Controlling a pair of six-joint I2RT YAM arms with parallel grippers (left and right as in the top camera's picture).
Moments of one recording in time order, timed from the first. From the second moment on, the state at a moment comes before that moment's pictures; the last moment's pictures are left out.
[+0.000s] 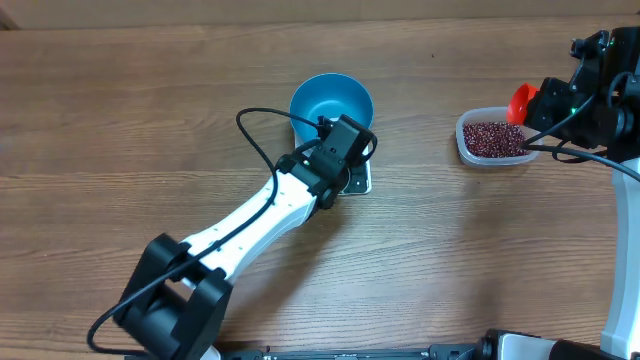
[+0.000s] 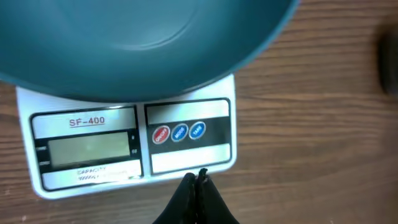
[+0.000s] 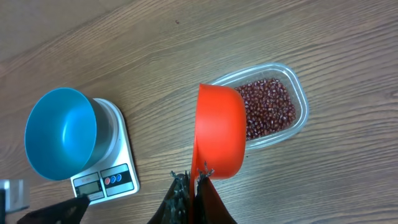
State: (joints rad) left arm -0.67 1.78 1.23 -0.49 -0.08 -0.68; right arm -0.16 1.47 1.70 -1.20 -0.18 0.20
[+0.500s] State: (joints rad) left arm -0.67 1.86 1.23 -0.45 -0.16 -0.70; right arm -0.16 1.47 1.70 -1.20 -0.18 0.20
